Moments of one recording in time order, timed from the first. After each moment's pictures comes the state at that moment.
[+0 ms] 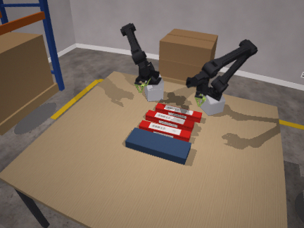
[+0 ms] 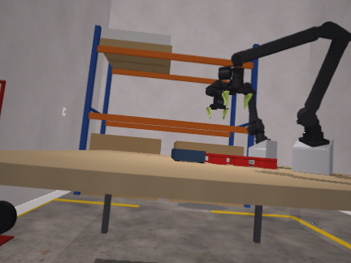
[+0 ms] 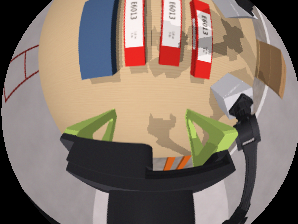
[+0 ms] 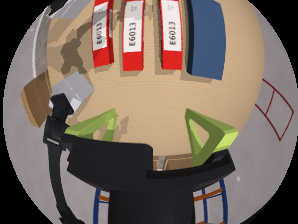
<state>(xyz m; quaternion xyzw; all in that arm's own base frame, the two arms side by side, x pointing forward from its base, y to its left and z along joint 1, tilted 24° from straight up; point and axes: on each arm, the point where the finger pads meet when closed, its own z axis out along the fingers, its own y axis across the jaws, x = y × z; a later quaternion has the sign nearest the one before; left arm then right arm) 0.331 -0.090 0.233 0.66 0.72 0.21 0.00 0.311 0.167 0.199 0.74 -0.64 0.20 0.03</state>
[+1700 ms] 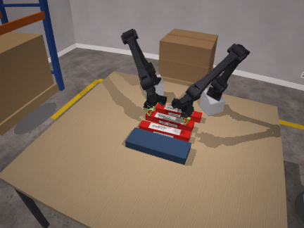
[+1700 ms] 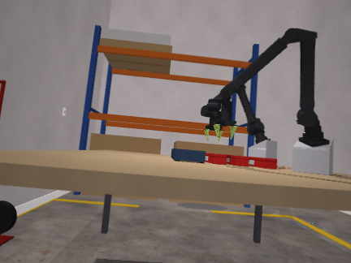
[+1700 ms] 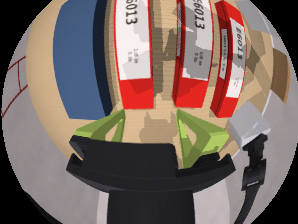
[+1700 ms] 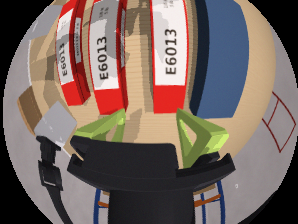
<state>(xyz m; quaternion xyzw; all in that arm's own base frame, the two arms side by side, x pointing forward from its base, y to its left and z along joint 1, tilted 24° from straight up) 0.408 -0.109 0.075 0.67 0.71 0.21 0.00 0.378 0.191 0.038 0.74 -0.64 0.20 0.03</state>
